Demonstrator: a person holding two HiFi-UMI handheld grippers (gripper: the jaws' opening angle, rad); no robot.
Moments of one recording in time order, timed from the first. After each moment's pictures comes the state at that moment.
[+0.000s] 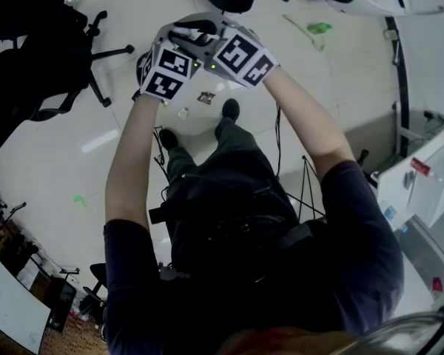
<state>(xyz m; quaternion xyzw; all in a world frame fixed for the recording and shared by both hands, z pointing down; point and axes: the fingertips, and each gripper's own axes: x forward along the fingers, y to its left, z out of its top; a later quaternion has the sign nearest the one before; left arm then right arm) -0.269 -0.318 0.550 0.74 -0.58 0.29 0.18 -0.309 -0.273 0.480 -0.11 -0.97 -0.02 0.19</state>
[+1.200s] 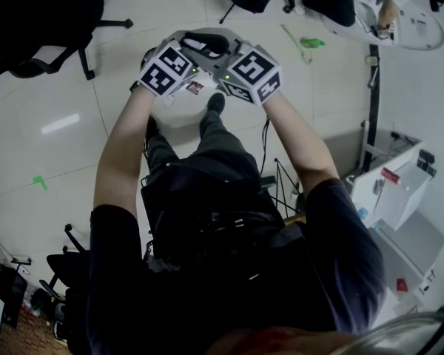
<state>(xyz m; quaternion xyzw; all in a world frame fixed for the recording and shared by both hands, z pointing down) -0.287 -0.182 0.572 0.80 -0.52 0.17 0.23 -0.341 -0.122 0.495 -0.15 -0.96 0.06 0.24</state>
